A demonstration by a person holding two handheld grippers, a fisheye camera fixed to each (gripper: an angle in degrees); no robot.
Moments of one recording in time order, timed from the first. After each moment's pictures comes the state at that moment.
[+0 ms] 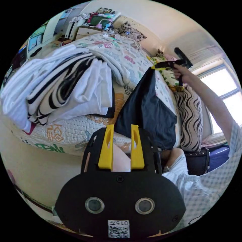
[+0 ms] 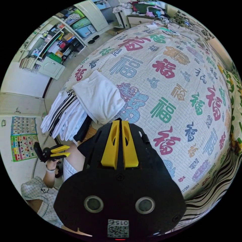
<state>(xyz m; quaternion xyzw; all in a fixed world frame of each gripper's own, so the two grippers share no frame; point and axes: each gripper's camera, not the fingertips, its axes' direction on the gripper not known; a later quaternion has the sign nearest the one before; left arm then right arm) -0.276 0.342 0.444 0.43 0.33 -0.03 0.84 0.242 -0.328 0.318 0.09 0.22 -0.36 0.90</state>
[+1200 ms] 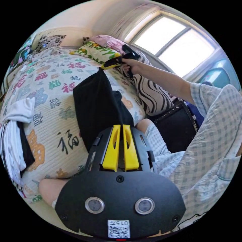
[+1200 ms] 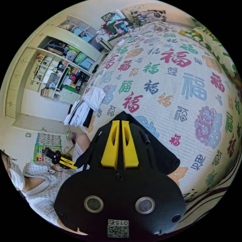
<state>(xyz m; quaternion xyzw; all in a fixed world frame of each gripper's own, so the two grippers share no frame) 0.215 0.267 0.341 0.49 0.27 0.33 0.76 0.634 -0.146 0.009 0.17 0.03 -0.29 0.94</state>
